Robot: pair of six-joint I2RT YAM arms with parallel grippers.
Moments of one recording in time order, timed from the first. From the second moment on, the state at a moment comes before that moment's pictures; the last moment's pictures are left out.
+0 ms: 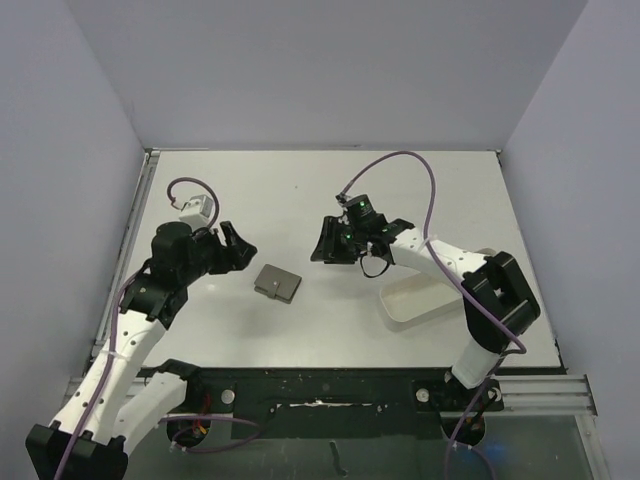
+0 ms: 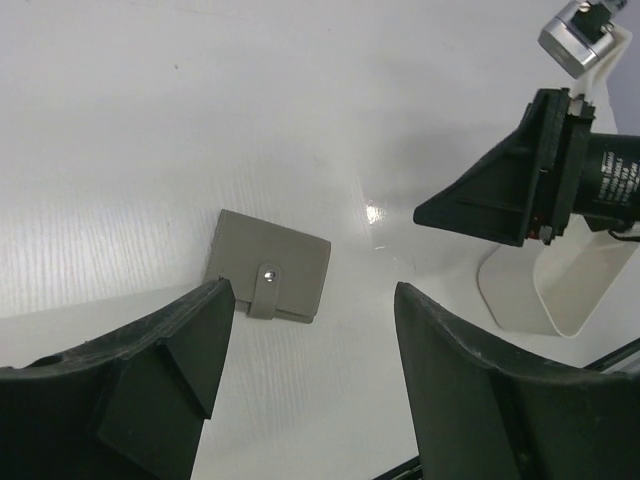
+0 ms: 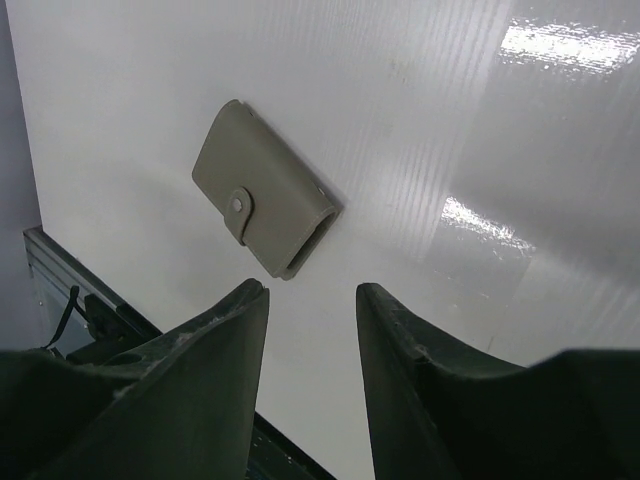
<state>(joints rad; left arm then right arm) -0.29 0.86 0.78 -0.39 0.18 -0.50 0.64 1.66 1.13 -0.29 -0.27 0.69</state>
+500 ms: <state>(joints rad) -0.28 0.74 0.77 -0.45 0.11 -0.46 0.67 1.94 1.39 -0.27 -0.37 0.55</state>
